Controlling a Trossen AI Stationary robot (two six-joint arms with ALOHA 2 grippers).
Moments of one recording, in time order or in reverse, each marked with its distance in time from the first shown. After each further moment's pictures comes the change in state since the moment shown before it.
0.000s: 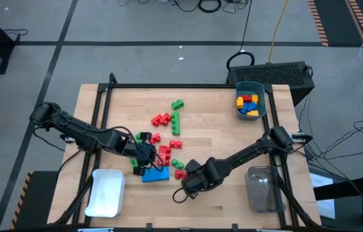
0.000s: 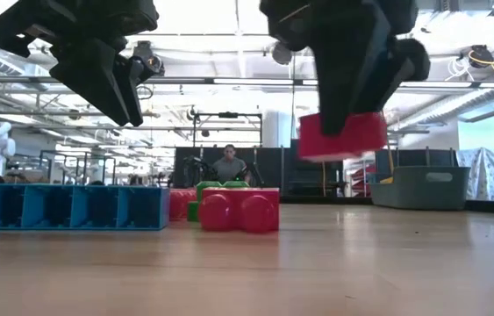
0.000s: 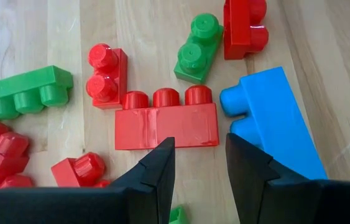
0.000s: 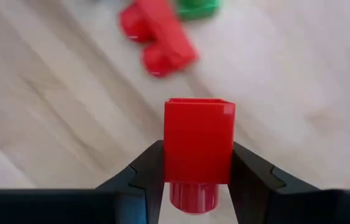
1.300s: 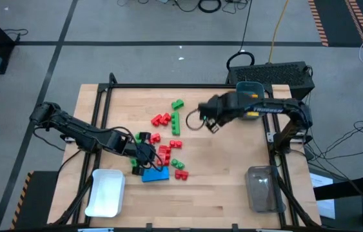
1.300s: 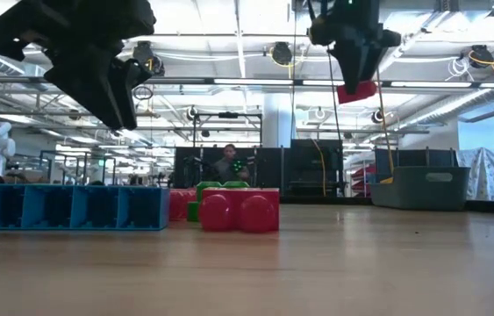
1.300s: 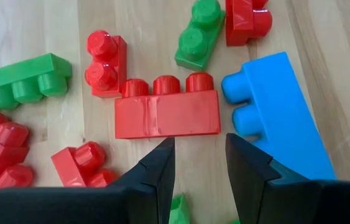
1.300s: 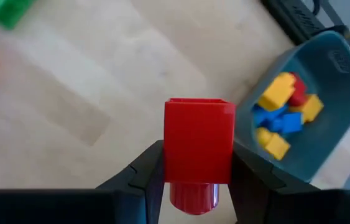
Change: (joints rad) left arm 0.000 0.000 0.000 -0.038 0.000 -0.001; right arm -0.539 -0.346 0.000 -0.519 0.234 -0.393
